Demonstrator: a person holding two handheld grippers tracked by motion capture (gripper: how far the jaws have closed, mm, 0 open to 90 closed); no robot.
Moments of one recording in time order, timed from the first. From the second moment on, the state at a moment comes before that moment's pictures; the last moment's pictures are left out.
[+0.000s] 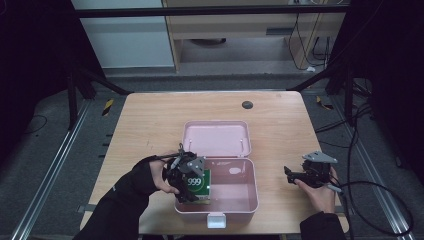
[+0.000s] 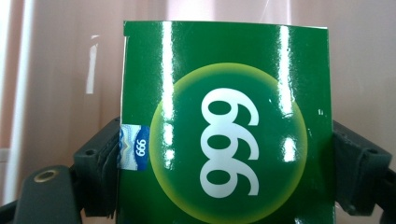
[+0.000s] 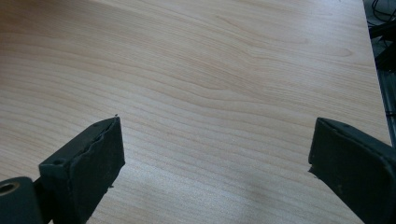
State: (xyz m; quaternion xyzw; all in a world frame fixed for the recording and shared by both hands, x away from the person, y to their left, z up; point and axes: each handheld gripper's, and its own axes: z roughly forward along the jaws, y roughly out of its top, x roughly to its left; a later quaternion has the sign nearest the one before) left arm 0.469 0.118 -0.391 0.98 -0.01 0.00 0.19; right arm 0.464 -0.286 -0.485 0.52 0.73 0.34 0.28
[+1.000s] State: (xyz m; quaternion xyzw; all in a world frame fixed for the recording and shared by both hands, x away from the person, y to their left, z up) left arm 0.463 0.143 -0.346 0.96 -0.01 0.03 0.28; right arm 0.464 -0.286 -0.486 0.52 0.74 0.33 0.28
